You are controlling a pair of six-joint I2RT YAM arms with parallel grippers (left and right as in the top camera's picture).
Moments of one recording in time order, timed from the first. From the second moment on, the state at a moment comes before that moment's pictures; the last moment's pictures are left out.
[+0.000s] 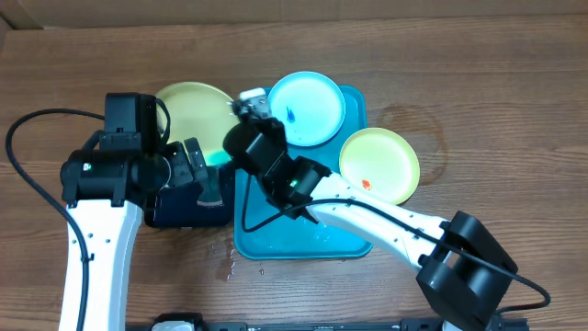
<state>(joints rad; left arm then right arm) 0.00 1.29 1.35 -1.24 -0.07 -0.35 0.95 1.90 1.44 -0.07 0.47 0.39</state>
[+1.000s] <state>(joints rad) 0.00 1.36 1.35 -1.24 -0.07 -0.35 1.02 1.90 1.45 0.61 0.61 -0.55</state>
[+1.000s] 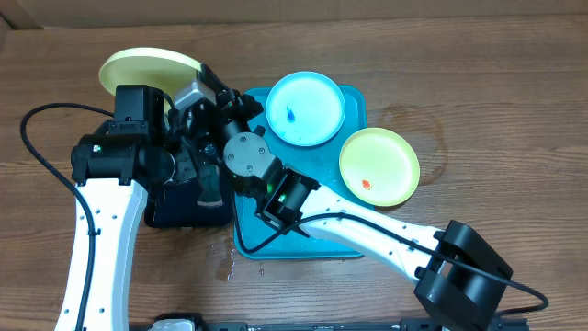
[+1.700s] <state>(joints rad) 0.00 1.36 1.35 -1.24 -0.07 -0.35 1.06 1.90 1.45 0.81 0.61 -0.75</state>
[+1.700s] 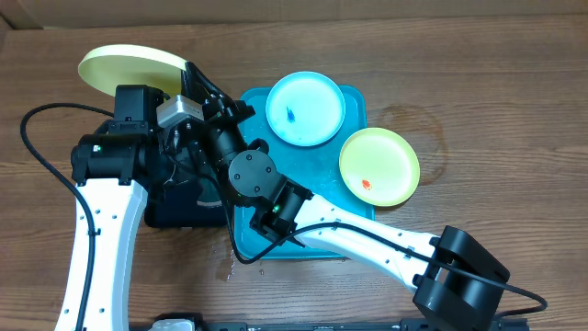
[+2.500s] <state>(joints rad) 0.00 1.36 1.35 -1.24 -0.07 -0.35 1.06 1.90 1.45 0.79 0.69 -0.69</state>
